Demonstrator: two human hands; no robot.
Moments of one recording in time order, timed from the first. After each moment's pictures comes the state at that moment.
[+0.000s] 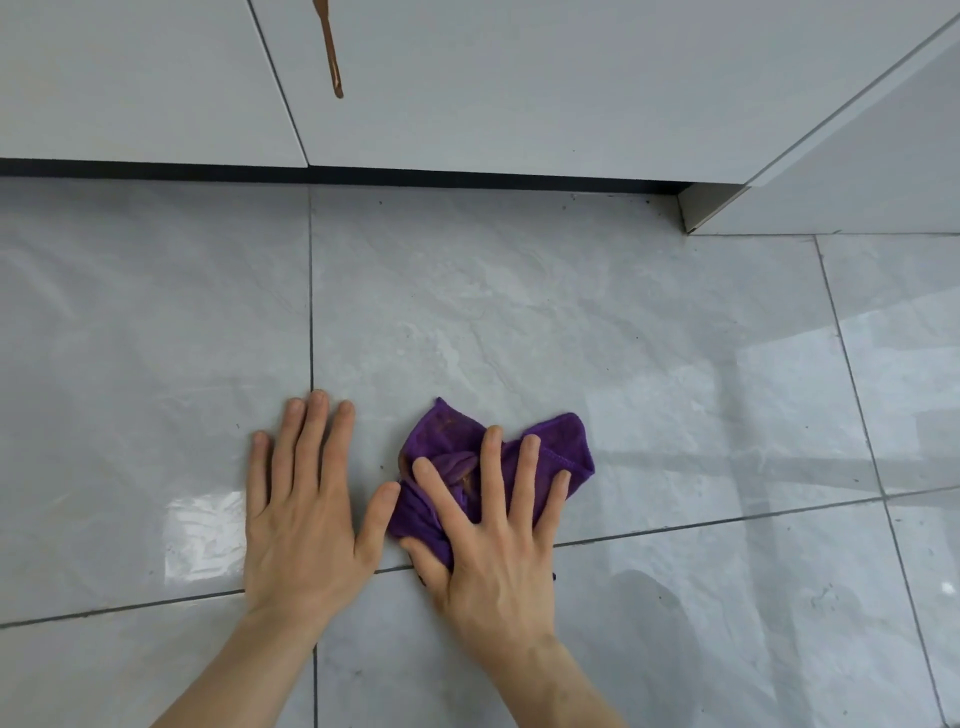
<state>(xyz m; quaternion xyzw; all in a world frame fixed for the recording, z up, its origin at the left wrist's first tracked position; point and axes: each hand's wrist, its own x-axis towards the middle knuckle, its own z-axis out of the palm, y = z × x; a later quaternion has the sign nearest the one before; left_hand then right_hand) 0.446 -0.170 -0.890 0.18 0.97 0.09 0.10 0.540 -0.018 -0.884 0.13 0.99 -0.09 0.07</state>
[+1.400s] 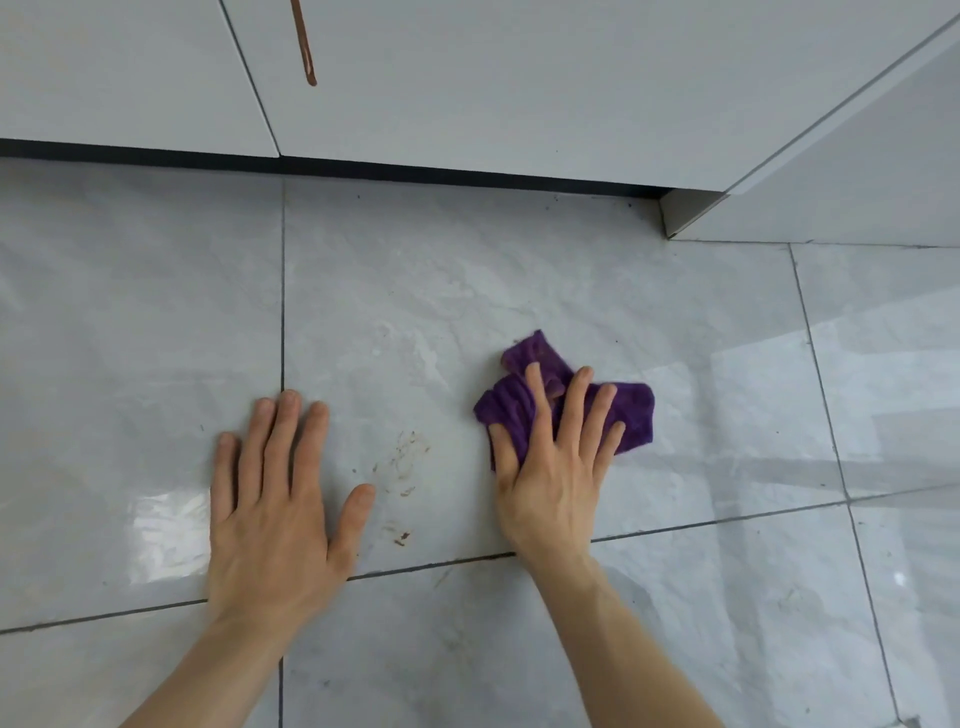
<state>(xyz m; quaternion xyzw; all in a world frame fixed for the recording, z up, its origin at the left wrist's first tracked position) 0.448 -0.170 -0.893 0.17 0.98 0.08 0.09 0.500 0.059 -0.898 0.29 0.95 -0.12 0.01</state>
